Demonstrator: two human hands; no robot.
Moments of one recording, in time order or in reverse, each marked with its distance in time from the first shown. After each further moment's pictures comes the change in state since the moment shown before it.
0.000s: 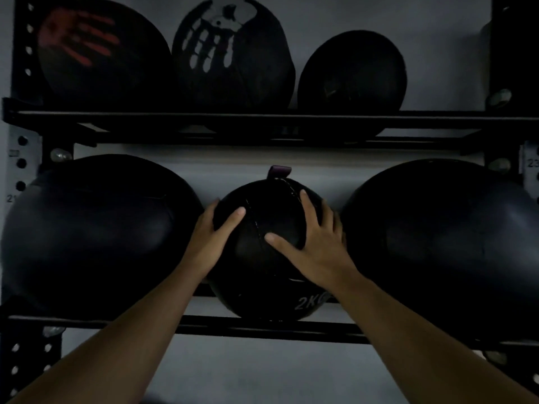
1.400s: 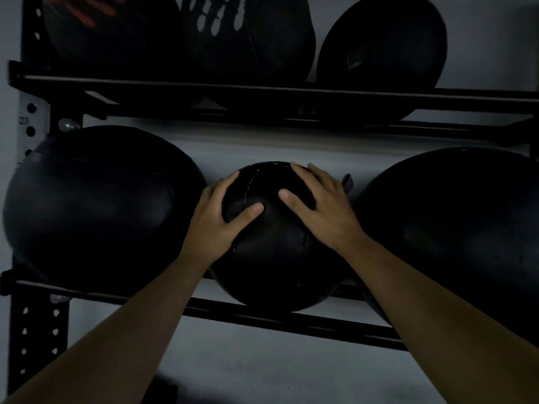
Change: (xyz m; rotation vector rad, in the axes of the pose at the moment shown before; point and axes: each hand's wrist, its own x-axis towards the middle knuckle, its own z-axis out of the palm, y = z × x) left_hand 0.002 -0.018 0.007 0.150 0.049 0.289; right_hand 0.054 0.017 -0.006 0.067 0.056 -0.245
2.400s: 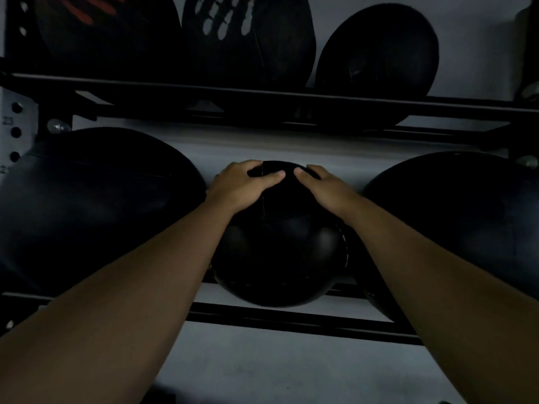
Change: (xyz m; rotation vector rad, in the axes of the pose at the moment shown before) left_hand 0.070 0.062 -0.003 0.160 -0.225 -0.167; right_hand 0.039 -0.022 -0.022 0.156 -0.119 0.438
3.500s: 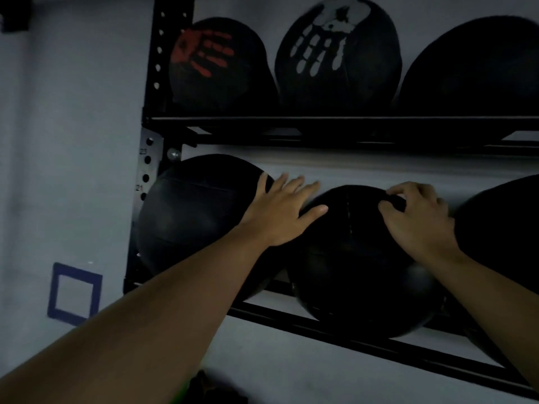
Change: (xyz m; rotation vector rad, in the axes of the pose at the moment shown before) left_hand -0.045 -0.041 -0.069 0.766 0.002 0.315; right_hand -0.050 -0.021 0.027 -0.161 0.318 -0.132
